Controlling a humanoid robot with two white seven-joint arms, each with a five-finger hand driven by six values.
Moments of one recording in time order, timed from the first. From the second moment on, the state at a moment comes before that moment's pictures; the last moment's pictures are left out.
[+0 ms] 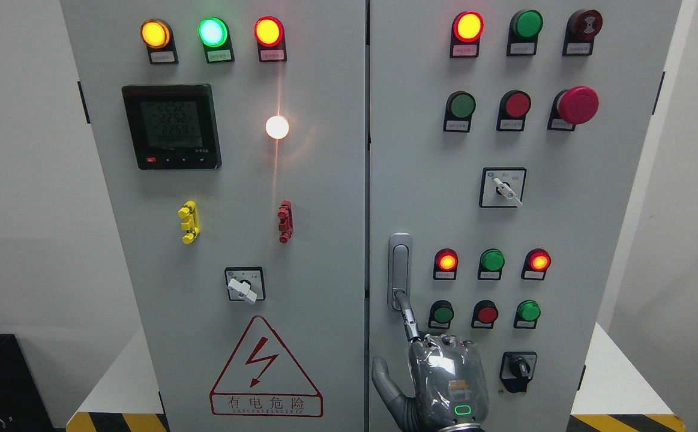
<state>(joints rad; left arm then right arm) 0.00 -0.10 -0.14 -0.05 0.14 -0.06 -0.06 -0.27 0.14 0.32 -1.75 1.50 0.20 -0.05</state>
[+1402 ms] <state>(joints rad) 0.00 -0.10 -0.14 -0.05 0.14 -0.06 -0.06 -0.26 0.14 0.32 -1.75 1.50 0.20 -0.05</state>
